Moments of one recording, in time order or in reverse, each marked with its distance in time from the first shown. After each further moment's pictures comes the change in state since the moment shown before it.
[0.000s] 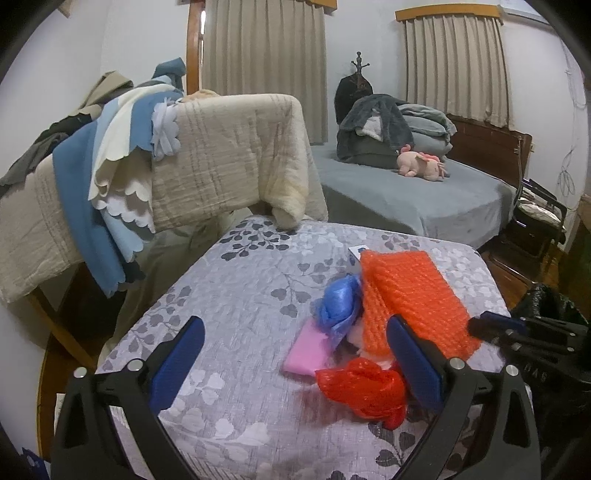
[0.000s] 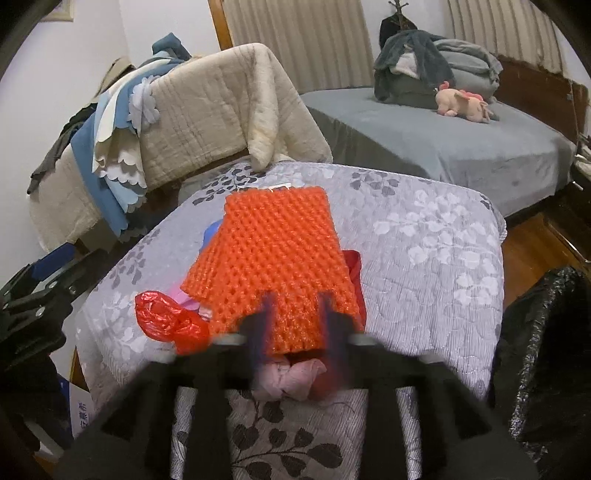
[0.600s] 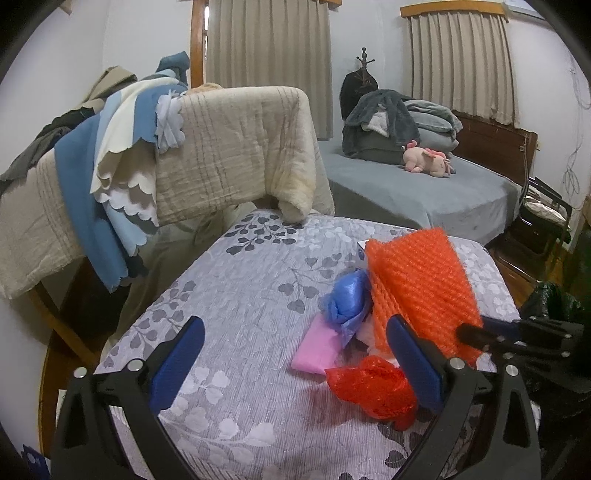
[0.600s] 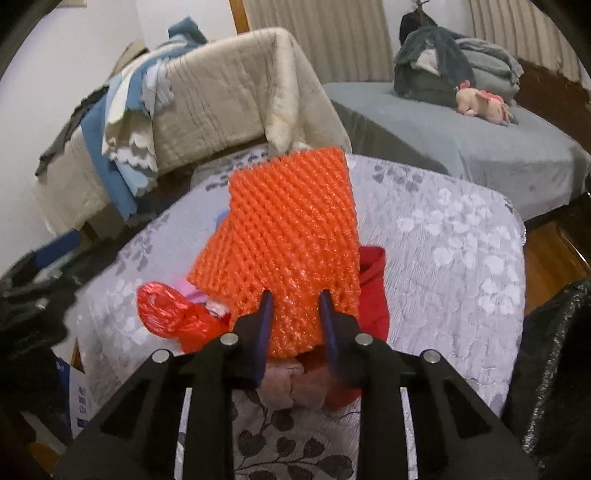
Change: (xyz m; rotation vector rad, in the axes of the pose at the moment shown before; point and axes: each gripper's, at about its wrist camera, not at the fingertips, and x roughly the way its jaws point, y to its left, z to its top) left arm 0.009 0.006 -0.003 -0.009 0.018 0.012; right arm 0.012 0.008 0.002 -0.041 0.028 0.056
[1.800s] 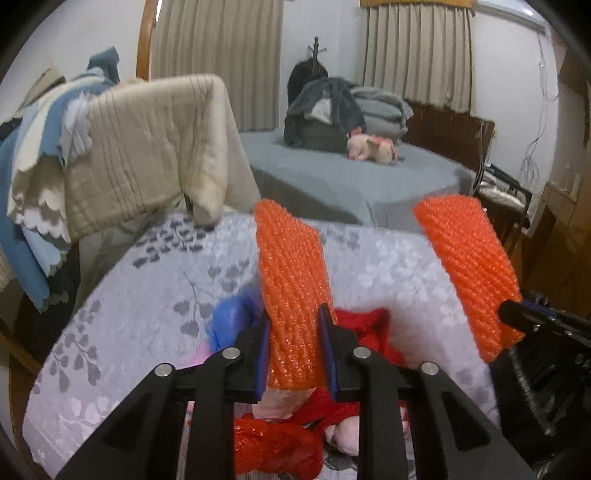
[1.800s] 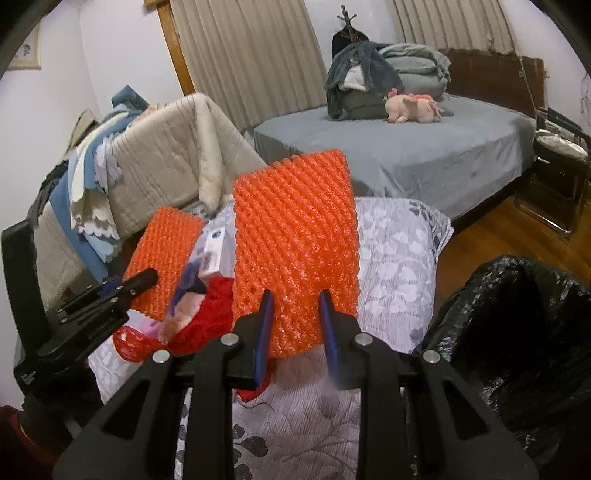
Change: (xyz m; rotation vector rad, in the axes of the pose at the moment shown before) left arm 0.038 -0.078 0.021 0.056 0.027 -0.210; right arm -0.071 -0.081 -0.005 0.184 -0.142 -0.113
